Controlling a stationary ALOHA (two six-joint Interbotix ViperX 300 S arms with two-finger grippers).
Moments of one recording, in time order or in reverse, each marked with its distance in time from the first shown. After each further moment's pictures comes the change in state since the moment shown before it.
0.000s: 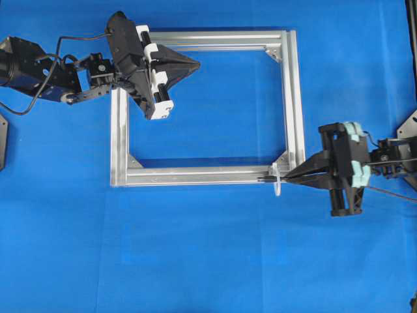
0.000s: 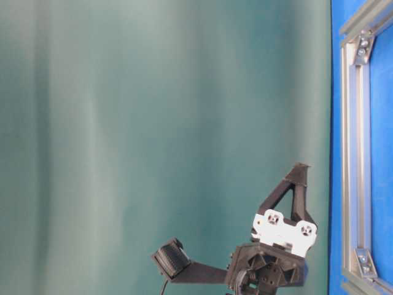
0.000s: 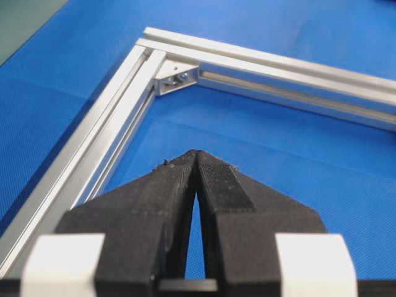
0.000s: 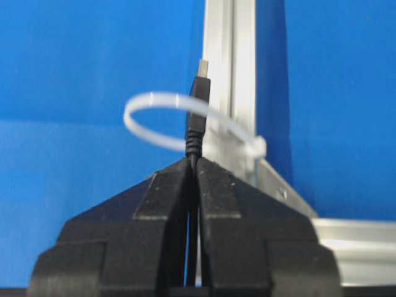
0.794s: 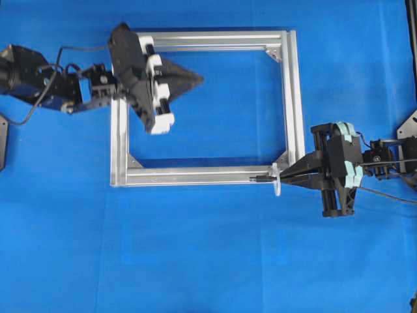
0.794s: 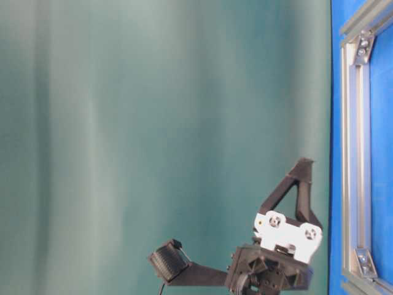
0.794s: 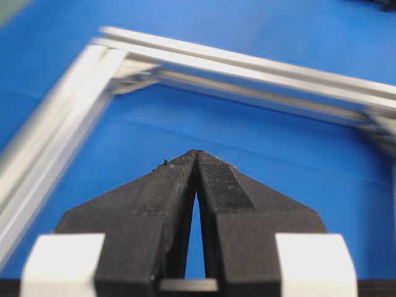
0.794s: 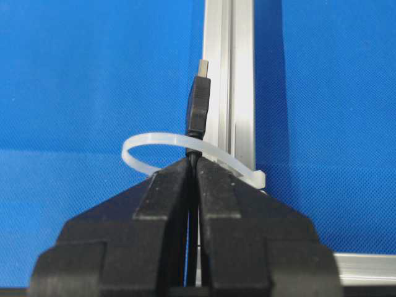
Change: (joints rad) left arm -0.087 0.000 0.002 0.000 0.000 -0.035; right arm -0.006 0.021 -0.025 0.000 -0.017 0.002
